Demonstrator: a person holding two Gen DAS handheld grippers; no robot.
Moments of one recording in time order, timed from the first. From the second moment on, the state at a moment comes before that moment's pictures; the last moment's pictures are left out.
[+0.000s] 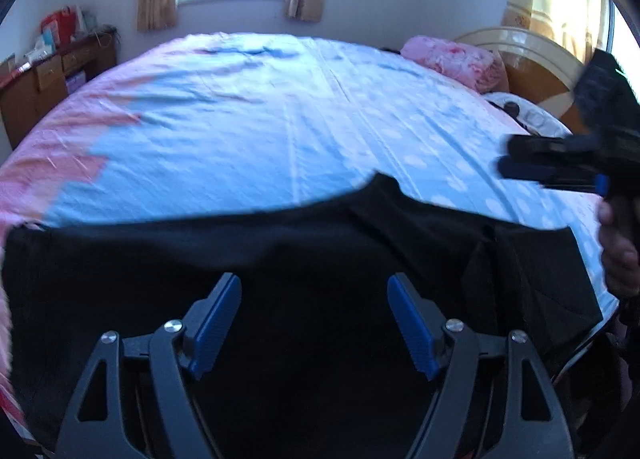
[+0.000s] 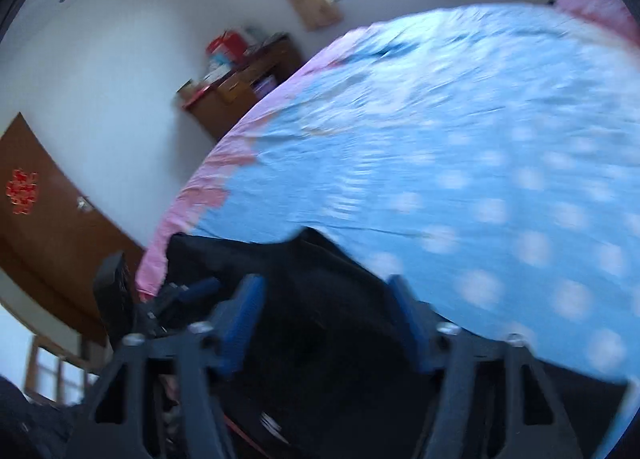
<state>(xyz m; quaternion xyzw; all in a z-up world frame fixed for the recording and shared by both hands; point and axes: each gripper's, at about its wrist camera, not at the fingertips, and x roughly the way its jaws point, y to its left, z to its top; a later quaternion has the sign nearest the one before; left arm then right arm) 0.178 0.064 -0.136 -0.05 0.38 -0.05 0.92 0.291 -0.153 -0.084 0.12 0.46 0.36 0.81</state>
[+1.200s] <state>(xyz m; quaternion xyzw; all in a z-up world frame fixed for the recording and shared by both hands) 0.148 0.107 -0.163 0.01 0.41 0.03 0.91 0.186 -0.137 -0.126 -0.04 0.49 0.30 0.82</state>
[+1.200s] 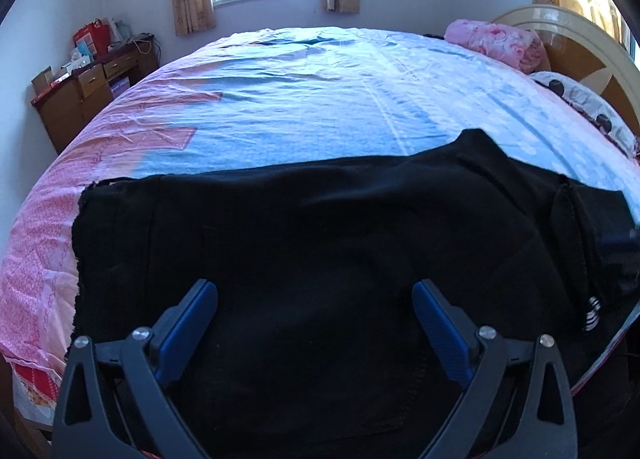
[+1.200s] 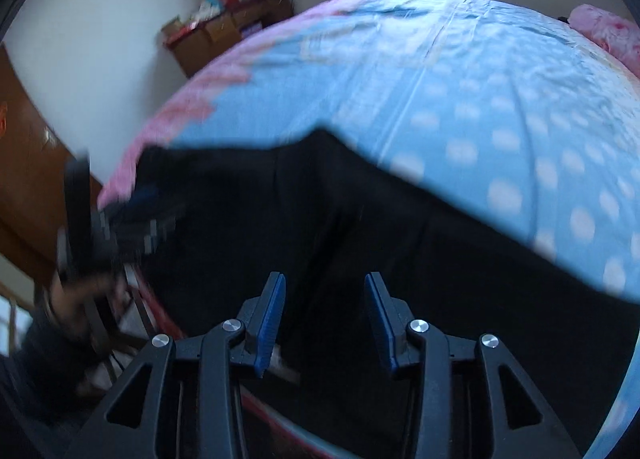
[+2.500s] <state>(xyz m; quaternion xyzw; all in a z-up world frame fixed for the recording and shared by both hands) 0.129 0.253 -0.159 -0.11 0.40 0.06 0.91 0.102 -0.122 -0.136 -0.07 0.36 0.36 0.86</state>
